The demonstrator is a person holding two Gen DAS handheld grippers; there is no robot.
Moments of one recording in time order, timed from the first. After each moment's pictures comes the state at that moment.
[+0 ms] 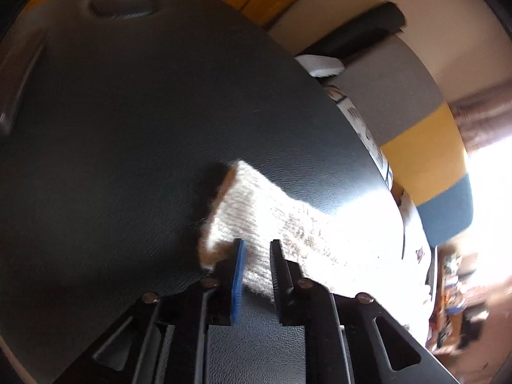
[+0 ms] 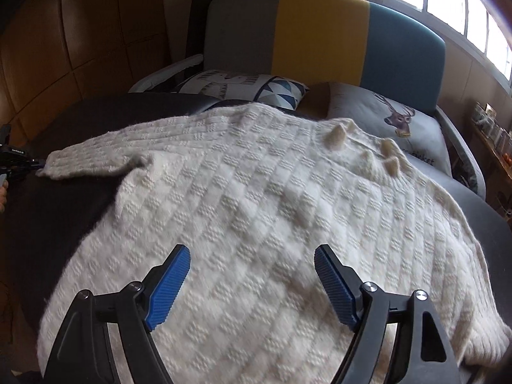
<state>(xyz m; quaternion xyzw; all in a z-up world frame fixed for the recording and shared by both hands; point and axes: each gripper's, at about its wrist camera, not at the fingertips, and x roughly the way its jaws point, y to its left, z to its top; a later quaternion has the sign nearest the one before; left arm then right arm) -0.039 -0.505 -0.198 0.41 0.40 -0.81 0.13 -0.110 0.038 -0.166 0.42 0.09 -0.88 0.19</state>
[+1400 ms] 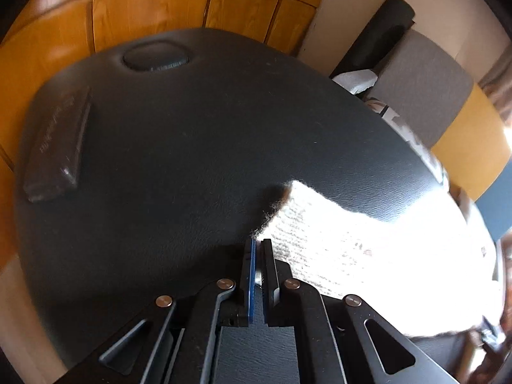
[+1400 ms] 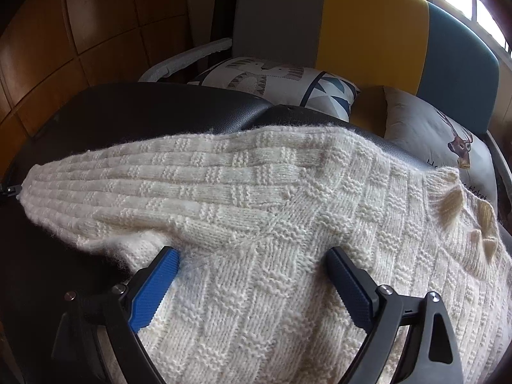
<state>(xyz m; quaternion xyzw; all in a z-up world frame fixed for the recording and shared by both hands) -0.029 -0.508 -0.206 0.41 0.30 -0.82 0.26 -0.221 -0.061 -0.208 0.45 0.10 -0.86 0.23</state>
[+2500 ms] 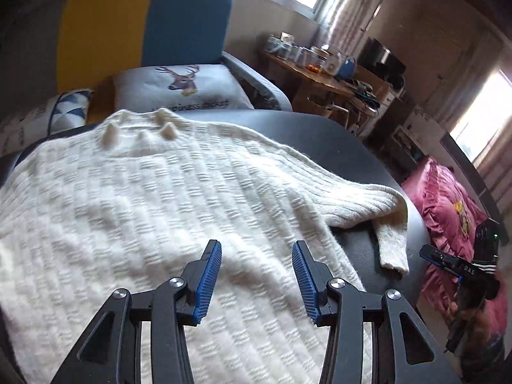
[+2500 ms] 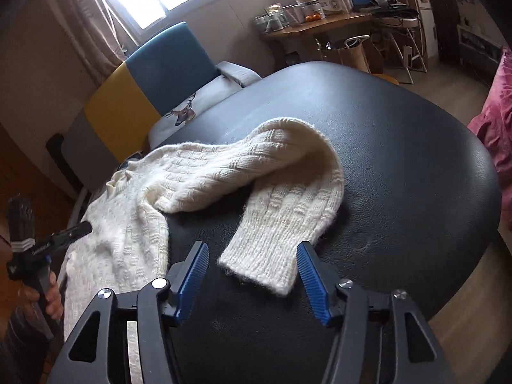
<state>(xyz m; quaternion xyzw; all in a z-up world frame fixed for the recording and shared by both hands) -0.063 0.136 -0.116 0.44 0.02 -0.84 -0.32 0.104 0.441 -0.172 0.38 -0.26 -0.88 -0.07</state>
